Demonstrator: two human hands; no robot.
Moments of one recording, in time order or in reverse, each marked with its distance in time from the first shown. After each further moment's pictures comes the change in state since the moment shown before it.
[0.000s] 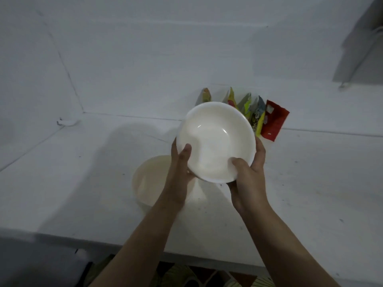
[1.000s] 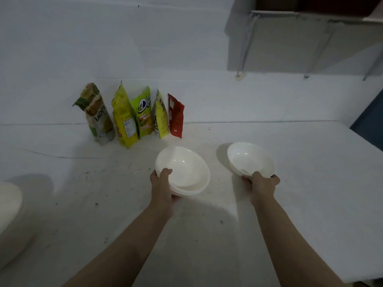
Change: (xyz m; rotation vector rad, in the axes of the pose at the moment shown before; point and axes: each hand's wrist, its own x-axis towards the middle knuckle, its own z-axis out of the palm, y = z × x) left_hand 0.057 -0.205 0.262 -0.087 0.290 -0.562; right_hand 0.187 -0.013 -0.392 -0.199 0.767 0.269
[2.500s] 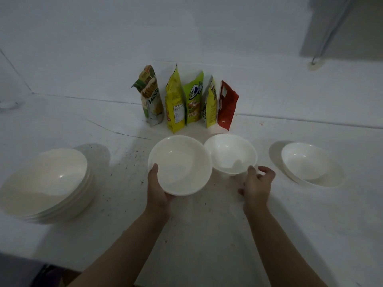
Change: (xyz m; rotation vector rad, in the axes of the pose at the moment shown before) left_hand -0.010 0.031 -0.086 -0.279 0.178 0.148; right_hand -0.083 0.044 0.089 -0.174 -0.356 -0.149
